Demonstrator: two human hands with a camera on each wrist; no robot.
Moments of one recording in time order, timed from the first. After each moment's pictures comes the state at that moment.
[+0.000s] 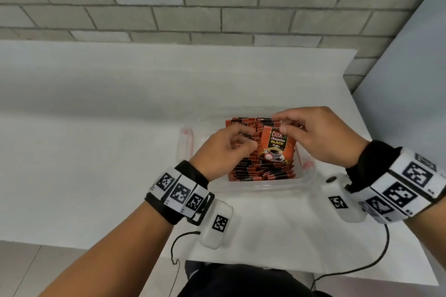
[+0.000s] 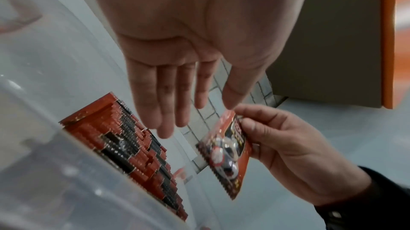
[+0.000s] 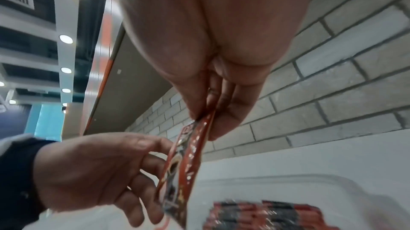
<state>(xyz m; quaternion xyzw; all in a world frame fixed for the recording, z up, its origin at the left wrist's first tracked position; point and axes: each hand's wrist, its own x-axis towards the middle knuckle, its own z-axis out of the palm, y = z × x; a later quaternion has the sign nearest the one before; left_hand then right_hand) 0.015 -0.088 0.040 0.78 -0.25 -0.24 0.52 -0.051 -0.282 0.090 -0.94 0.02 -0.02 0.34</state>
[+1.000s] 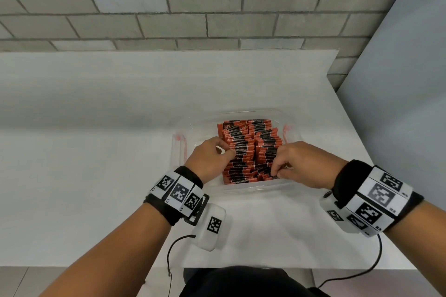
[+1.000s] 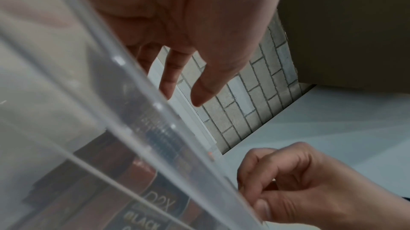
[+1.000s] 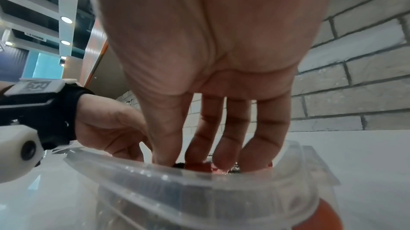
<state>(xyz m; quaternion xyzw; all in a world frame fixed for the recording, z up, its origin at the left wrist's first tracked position) 0.032 -0.085 0.012 0.86 -0.14 -0.26 0.41 -0.073 -0.277 0.061 -0.96 -0.02 0.20 0.20</state>
